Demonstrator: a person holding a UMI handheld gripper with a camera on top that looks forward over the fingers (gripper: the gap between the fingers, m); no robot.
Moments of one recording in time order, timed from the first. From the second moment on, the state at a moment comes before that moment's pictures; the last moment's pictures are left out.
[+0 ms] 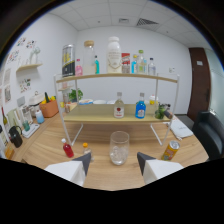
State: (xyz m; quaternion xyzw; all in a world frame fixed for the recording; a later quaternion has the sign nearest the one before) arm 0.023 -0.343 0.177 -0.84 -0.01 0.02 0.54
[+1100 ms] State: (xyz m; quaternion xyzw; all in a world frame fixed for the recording) arm 0.119 -0.120 0.383 -0.76 0.00 0.01 0.65
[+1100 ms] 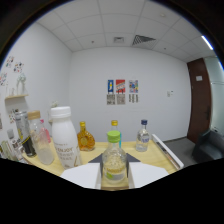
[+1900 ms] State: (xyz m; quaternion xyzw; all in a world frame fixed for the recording) arm 0.124 -0.218 0.157 -0.83 -0.03 -0.02 0.56
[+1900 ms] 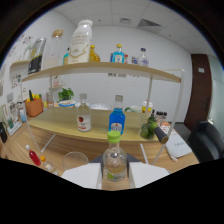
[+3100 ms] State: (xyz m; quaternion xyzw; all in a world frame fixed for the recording) arm 0.087 -0.203 0.237 -0.60 -0.47 -0.40 0.50
